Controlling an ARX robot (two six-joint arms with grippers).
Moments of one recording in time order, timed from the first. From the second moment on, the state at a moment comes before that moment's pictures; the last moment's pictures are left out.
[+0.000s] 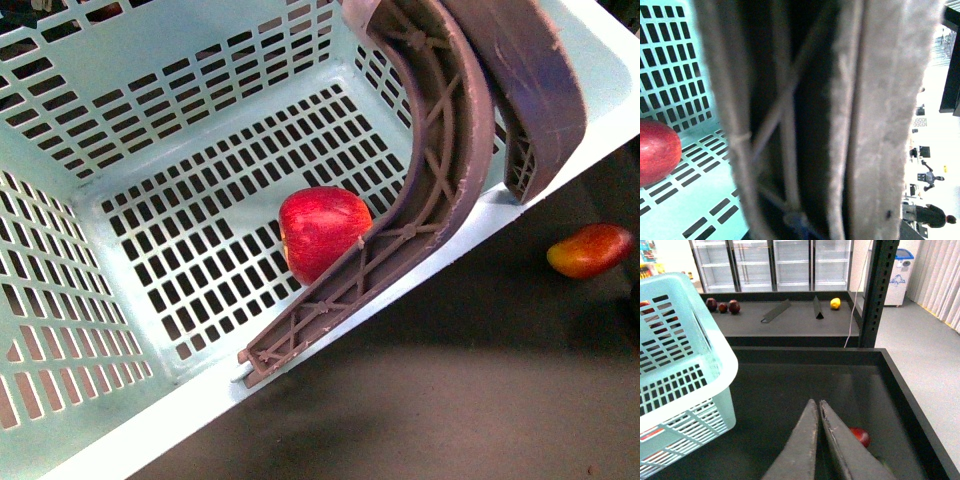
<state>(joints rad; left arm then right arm) -0.48 1.37 0.89 0.12 0.36 -1.04 0.00 0.01 0.02 0.00 0.00 0.00</state>
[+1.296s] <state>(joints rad) -0.36 1.37 0.85 0.26 -0.17 -1.45 0.00 0.01 0.02 0.00 0.00 0.00</state>
